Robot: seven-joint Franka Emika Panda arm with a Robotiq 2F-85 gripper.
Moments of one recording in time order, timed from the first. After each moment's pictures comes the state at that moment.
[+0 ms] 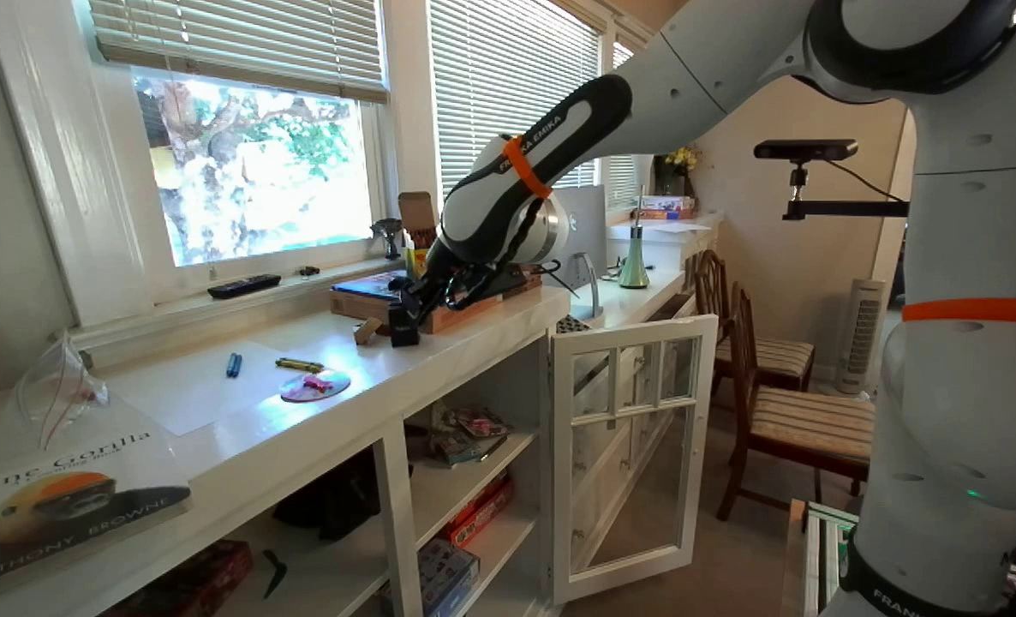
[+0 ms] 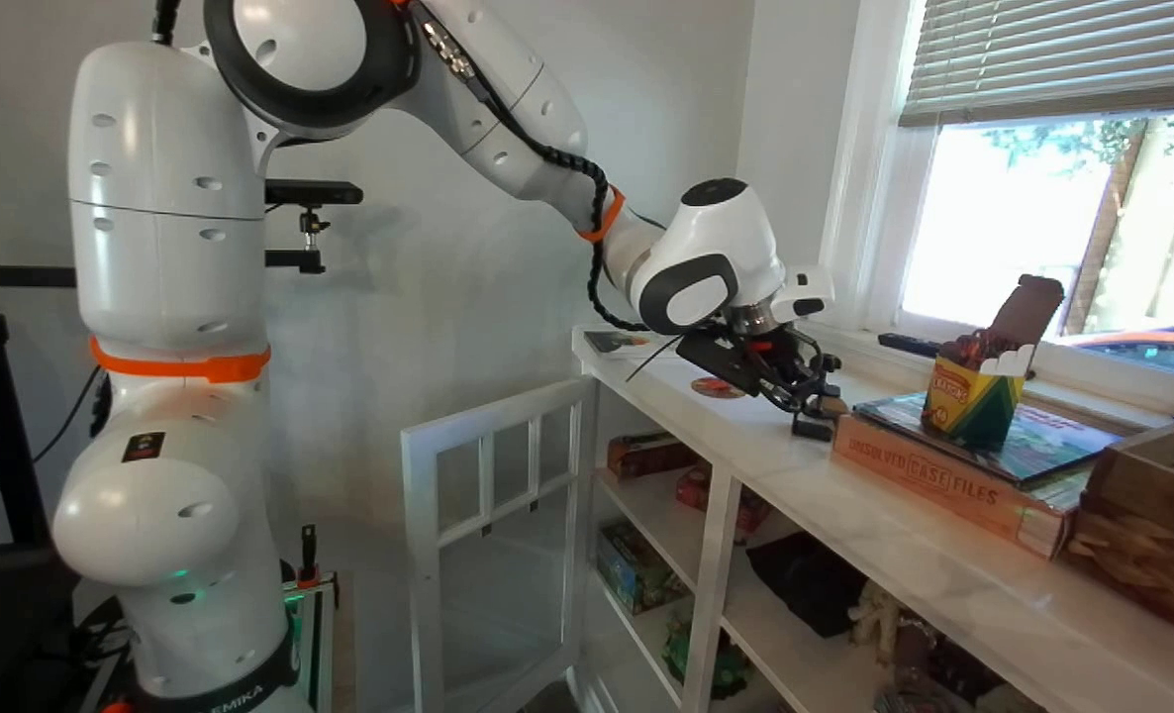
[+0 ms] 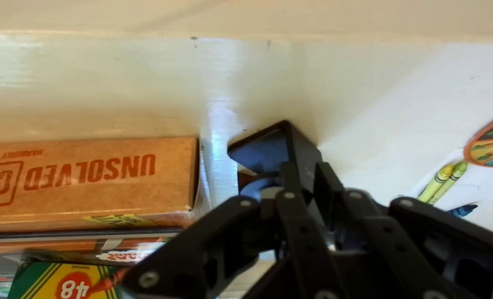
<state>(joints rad) 0.04 0.08 -0.01 -2.17 0.27 2.89 -0.27</state>
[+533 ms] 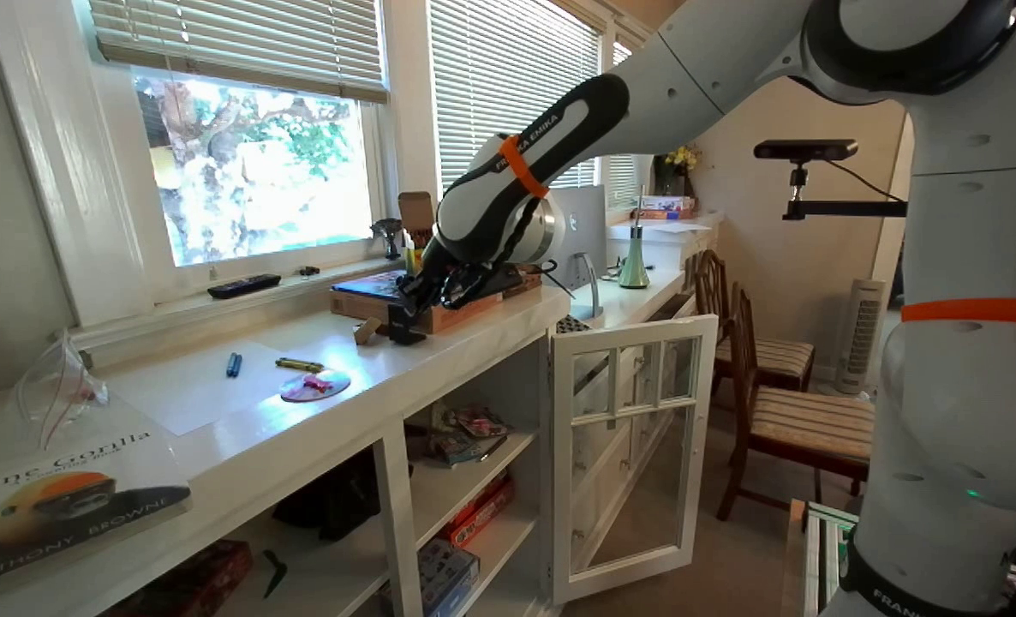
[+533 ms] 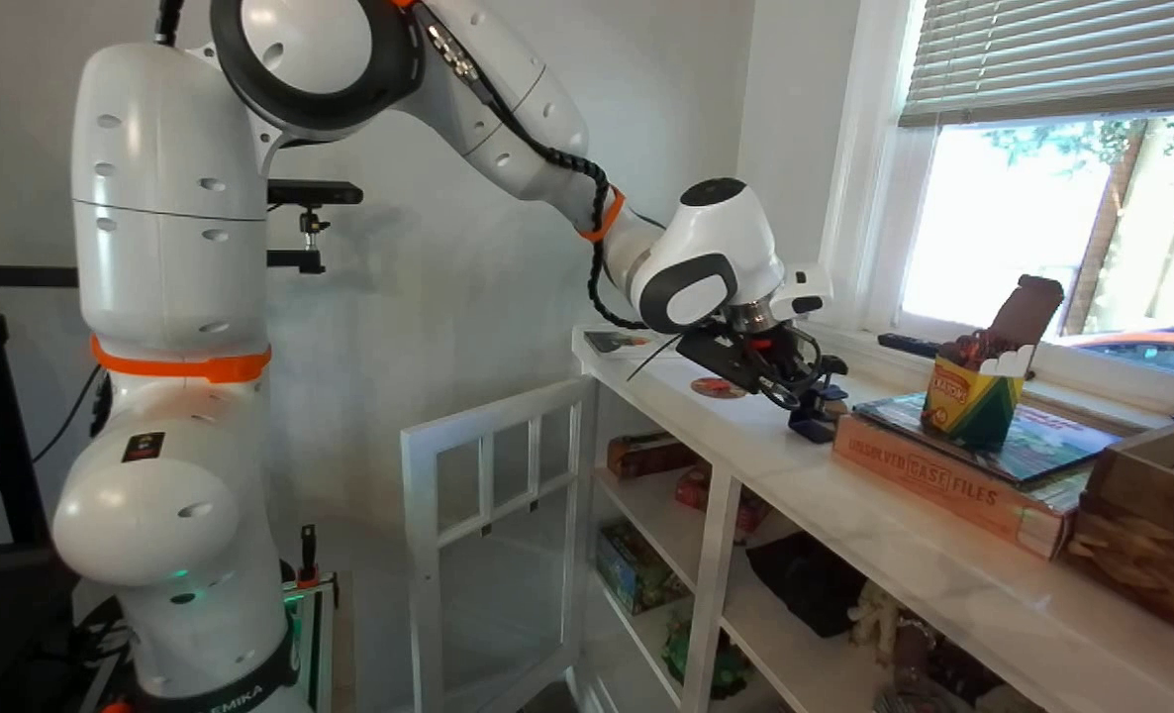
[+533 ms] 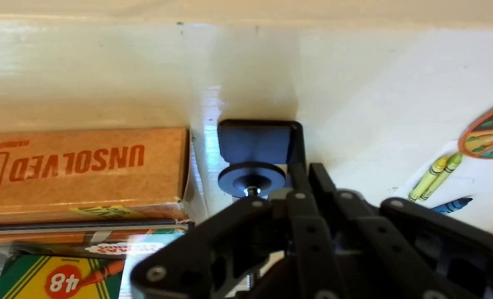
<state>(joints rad) 0.04 0.08 0.00 -2.16 0.27 2.90 -0.27</state>
